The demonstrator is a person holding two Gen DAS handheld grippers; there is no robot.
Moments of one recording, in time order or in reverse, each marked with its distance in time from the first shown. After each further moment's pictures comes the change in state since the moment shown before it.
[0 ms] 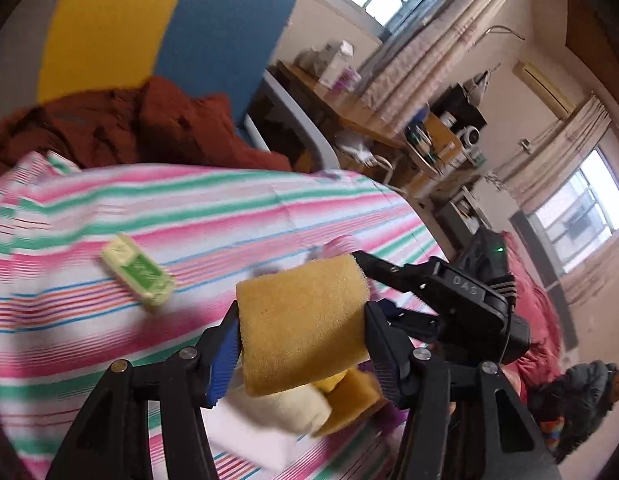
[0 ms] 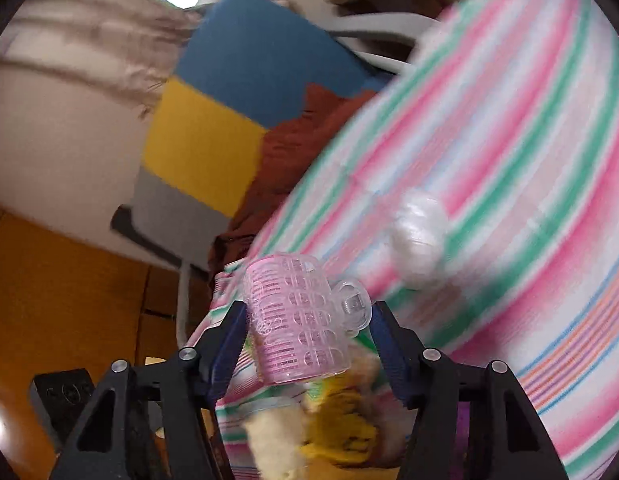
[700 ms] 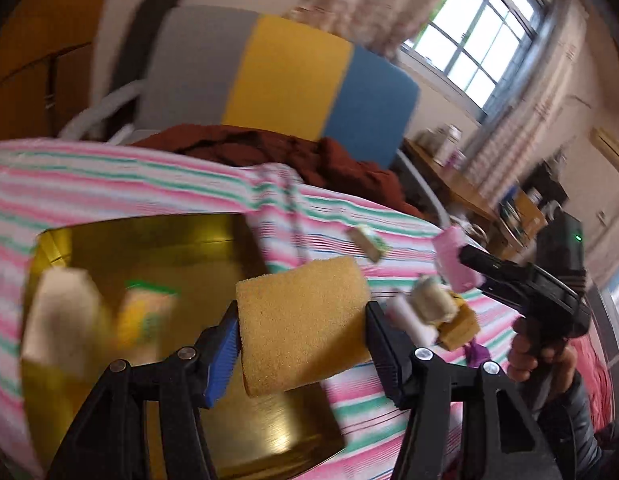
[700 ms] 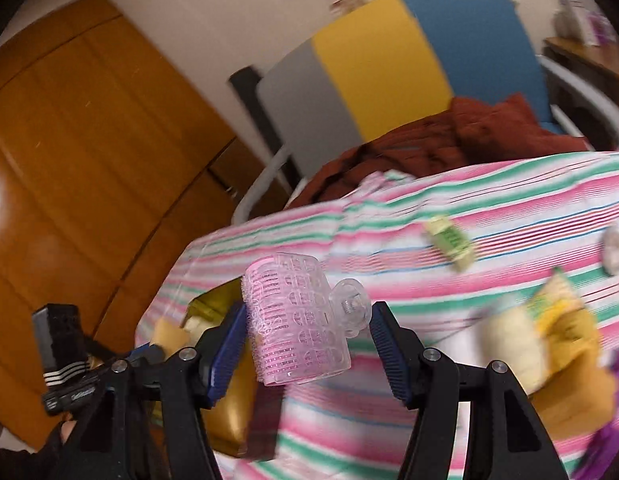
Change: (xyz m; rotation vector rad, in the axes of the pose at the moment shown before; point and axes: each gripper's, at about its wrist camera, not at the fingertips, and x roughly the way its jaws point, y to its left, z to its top) left arm -0.237 0.107 -0.148 -0.201 -0.255 0.368; right arm 0.015 0.181 -0.160 -0.579 0.201 0.154
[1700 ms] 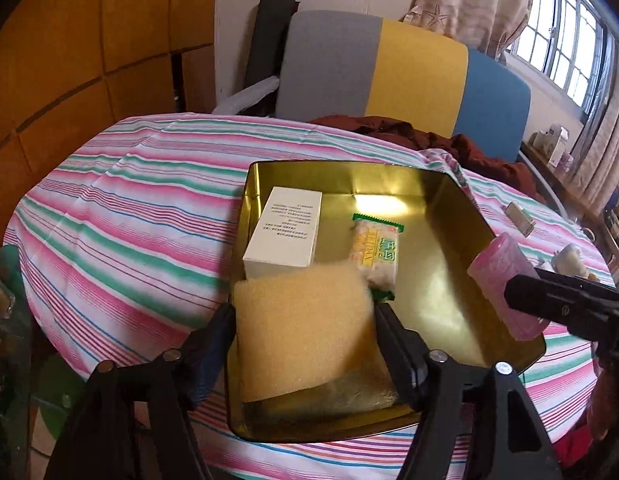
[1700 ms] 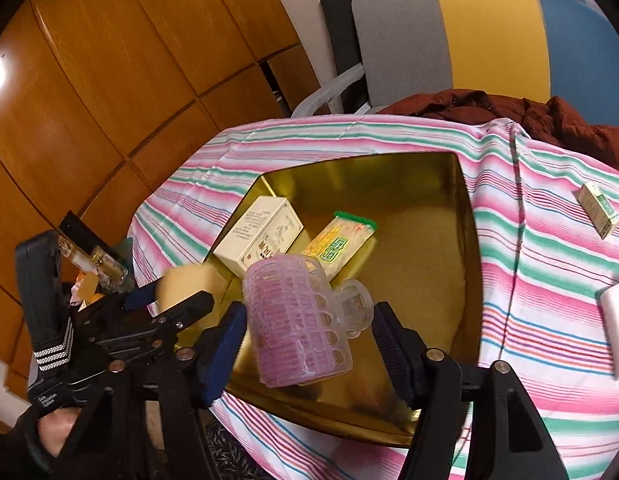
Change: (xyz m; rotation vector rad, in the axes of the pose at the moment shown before) left arm -0.052 0.109 -0.083 -0.049 -0.029 0.430; right arm 0.119 0.174 -0.111 -0.280 0.242 -0.060
